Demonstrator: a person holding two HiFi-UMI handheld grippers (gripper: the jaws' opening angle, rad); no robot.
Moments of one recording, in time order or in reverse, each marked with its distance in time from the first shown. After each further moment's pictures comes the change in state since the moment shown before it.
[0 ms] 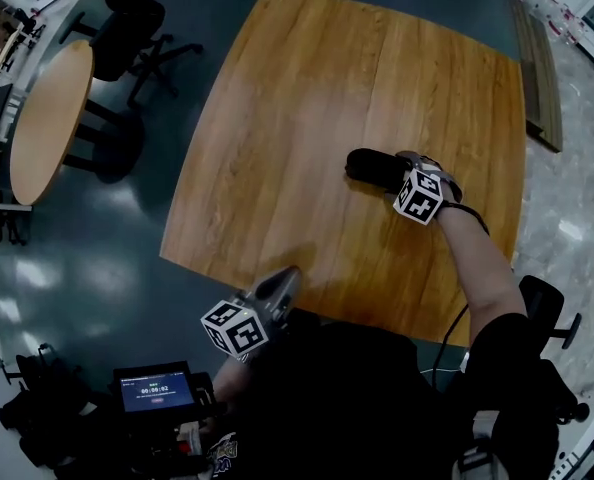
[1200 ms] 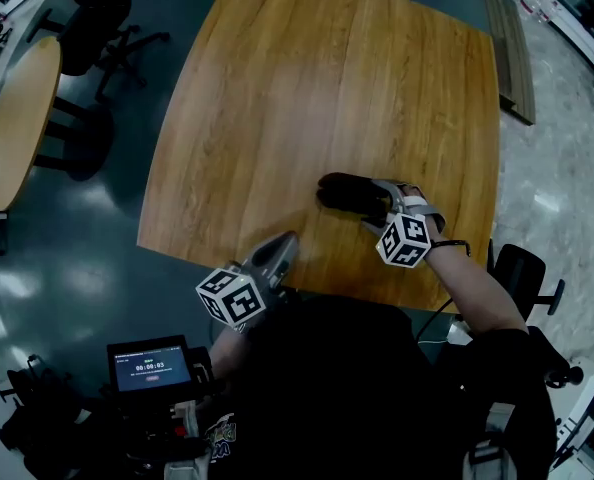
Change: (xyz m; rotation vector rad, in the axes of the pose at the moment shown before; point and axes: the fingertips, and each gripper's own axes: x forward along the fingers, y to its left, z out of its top) left arm 0.023 -0.014 -0.004 -0.011 0.007 -0.103; right arm -0.066 0.132 0.013 -0.095 -0.113 -0.051
